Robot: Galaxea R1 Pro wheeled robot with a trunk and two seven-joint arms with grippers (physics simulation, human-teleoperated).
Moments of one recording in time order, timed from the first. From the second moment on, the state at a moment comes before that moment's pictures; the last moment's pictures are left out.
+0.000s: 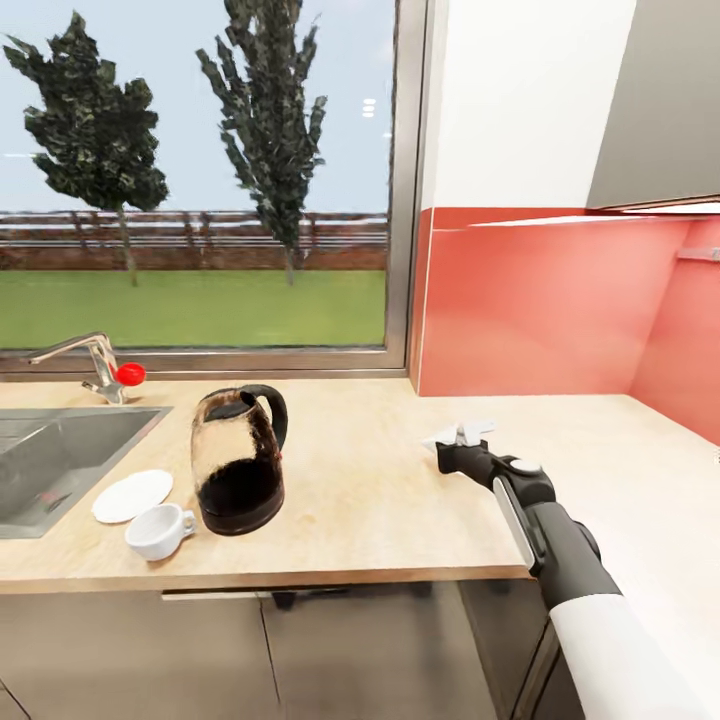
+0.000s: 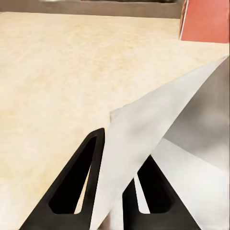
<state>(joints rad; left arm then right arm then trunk) 0.04 -0.02 0.02 -0.61 -0.05 -0.06 0.00 -0.68 -0.03 0.05 -1.16 0.00 0.54 0.30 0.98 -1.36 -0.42</state>
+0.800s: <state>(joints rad) 0.04 -0.02 0.02 -0.61 -0.05 -0.06 0.00 -0.68 -0.03 0.05 -1.18 0.00 0.54 0.30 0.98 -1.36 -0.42</state>
